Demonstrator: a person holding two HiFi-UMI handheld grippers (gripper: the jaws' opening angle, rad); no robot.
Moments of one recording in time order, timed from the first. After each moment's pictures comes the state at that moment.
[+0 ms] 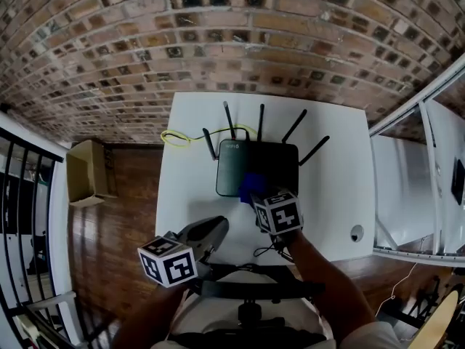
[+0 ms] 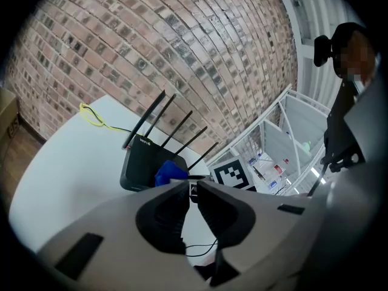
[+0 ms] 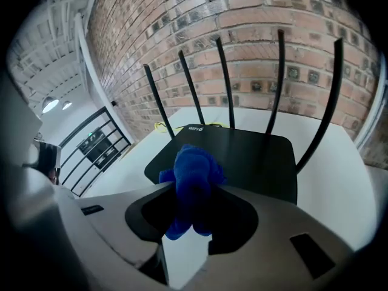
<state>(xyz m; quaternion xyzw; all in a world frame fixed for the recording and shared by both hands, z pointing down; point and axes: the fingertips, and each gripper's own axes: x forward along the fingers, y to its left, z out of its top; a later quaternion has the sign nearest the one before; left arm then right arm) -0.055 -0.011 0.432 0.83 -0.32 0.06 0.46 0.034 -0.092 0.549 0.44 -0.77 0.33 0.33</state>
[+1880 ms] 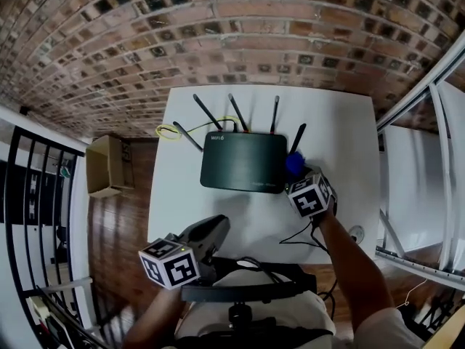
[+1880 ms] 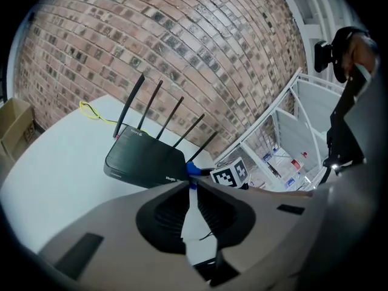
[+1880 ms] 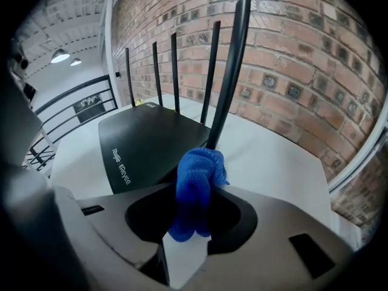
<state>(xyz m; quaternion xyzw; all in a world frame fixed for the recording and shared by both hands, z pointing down) 0.046 0.008 0.436 0.80 -0.39 0.09 0.45 0.220 -0.119 0.584 0.44 -0.77 0.19 0.42</state>
